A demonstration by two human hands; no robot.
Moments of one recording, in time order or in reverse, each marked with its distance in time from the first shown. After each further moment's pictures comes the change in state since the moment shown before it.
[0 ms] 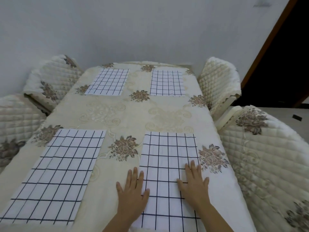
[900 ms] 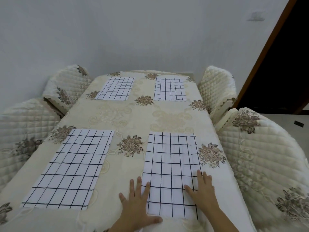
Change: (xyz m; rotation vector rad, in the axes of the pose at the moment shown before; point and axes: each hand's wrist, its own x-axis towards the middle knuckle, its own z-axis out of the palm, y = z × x) left_hand -0.055 0.010 -0.053 0.024 -0.650 0.075; right_hand -0.042 0.022 0.006 0.221 0.044 0.079
